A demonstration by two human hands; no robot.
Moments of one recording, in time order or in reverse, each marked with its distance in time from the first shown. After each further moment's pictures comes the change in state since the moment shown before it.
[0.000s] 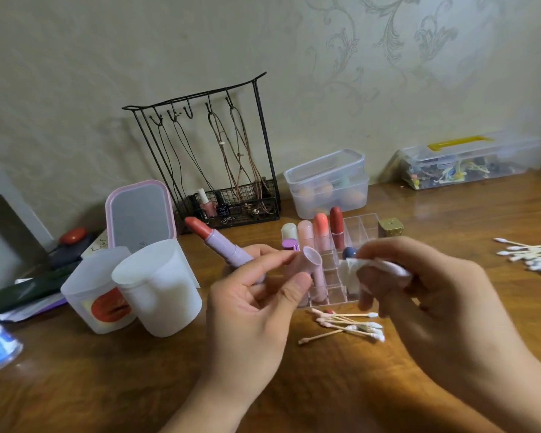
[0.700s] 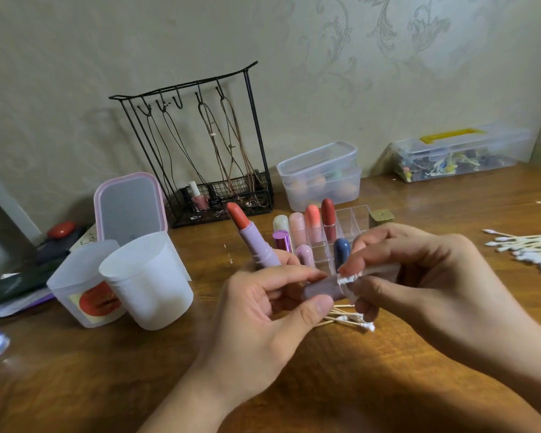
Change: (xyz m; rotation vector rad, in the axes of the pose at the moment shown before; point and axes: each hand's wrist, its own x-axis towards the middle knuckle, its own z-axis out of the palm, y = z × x) left_hand -0.002 0.001 -0.002 -0.005 -0.357 -0.008; right_hand 0.011 -0.007 -0.015 0.353 -0.238 0.218
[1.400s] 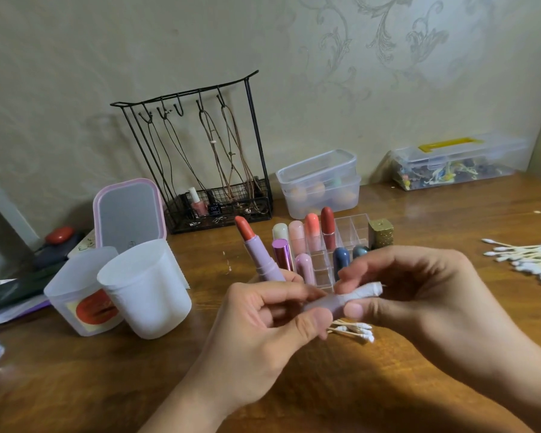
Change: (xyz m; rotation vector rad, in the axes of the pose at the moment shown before) left_hand 0.002 -0.001 -0.004 -0.128 -0.103 -0.151; right_hand -0.001 0.004 0.001 0.061 -0.002 0.015
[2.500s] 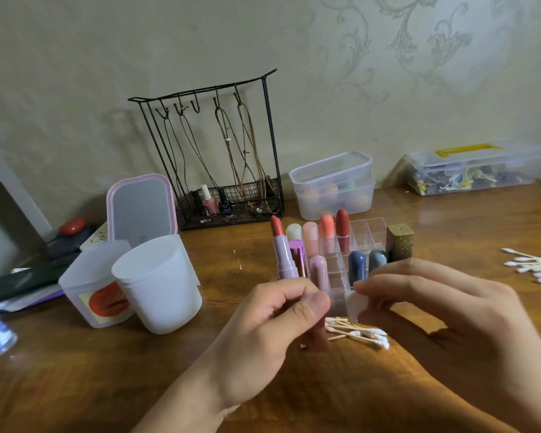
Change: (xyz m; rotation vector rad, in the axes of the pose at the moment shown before) left_hand 0.002 0.005 -0.010 -0.109 -0.113 -0.145; right_hand -0.001 0.020 -0.005 -0.687 0.037 -0.573
